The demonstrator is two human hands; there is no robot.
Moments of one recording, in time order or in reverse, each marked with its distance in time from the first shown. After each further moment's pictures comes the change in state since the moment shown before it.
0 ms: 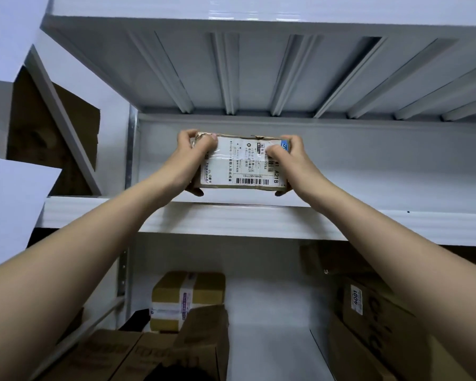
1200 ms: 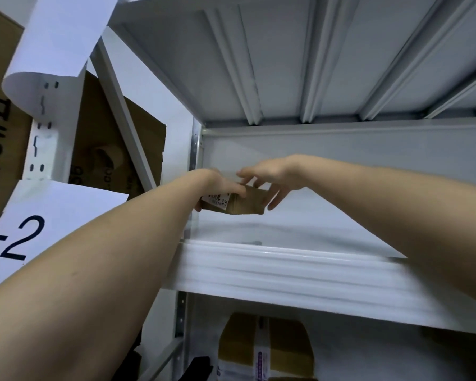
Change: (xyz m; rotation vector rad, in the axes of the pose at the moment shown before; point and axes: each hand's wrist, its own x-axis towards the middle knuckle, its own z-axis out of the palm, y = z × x) left_hand 0.147 -0.105 -0.114 0.873 -0.171 -0.546; right_hand 0.172 -0.008 0.198 -0.388 -0.668 0.304
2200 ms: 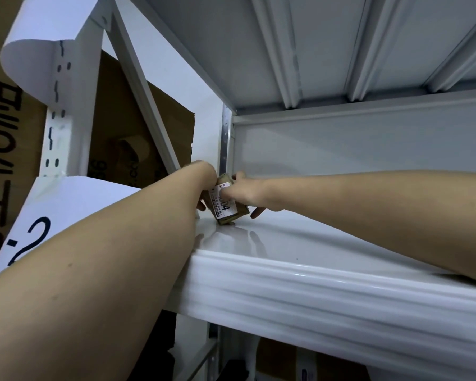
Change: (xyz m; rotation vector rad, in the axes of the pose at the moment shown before) left_hand 0.040 -0.064 -0.017 -0.307 0.220 -0.341; right_hand 0.082 -0.038 0.091 0.031 0.084 -0.180
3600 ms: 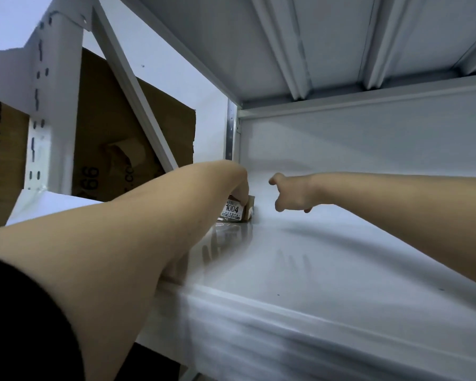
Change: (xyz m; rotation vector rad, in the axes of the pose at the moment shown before) left_hand 0.036 0.056 0.042 1.199 -0.158 0.269; right_hand -0.010 0.042 -0.063 -0.544 -0.114 0.018
